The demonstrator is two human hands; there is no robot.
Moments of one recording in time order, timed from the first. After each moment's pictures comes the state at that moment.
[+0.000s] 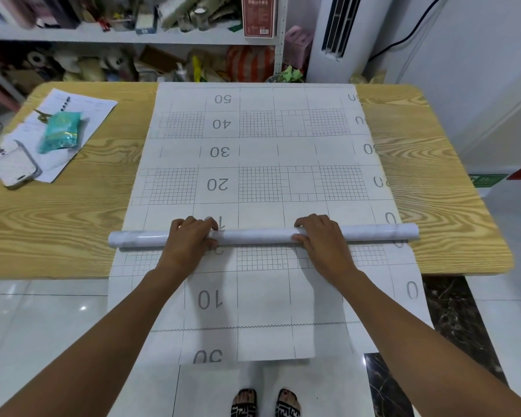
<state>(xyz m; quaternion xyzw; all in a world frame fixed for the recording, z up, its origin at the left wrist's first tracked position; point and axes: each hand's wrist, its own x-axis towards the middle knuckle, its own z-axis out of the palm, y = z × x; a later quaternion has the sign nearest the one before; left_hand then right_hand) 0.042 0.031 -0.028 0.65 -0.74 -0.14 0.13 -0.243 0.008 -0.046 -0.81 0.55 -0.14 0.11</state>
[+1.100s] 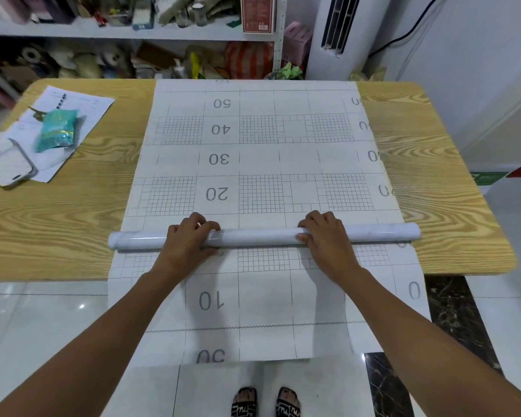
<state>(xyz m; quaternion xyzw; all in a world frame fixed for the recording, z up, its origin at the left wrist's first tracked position) 0.051 0.032 -0.038 0.63 -0.75 -0.13 0.12 -0.245 0.003 -0.045 -0.81 0.56 -0.11 0.11</state>
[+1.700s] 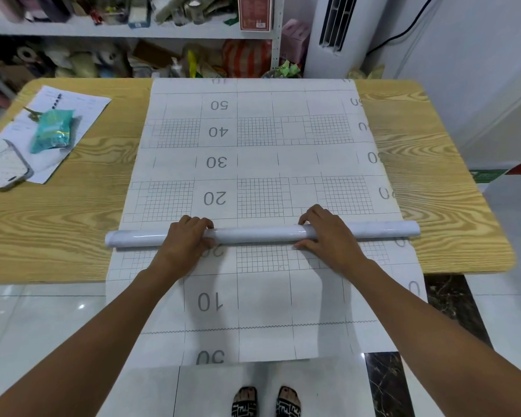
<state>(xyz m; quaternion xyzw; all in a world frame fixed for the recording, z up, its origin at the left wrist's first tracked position) 0.050 0.023 -0.034 0.64 -0.74 -0.17 0.13 -0.256 -0.009 -0.035 -0.82 0.53 -0.13 0.17</state>
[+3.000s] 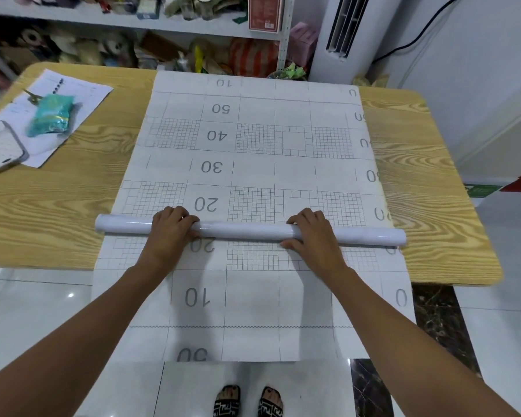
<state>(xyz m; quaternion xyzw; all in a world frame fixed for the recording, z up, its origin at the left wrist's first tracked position) 0.058 0.026 -0.043 0.64 -0.76 -0.03 0.13 -0.242 -0.006 -0.041 -0.82 0.55 -0.12 0.13</state>
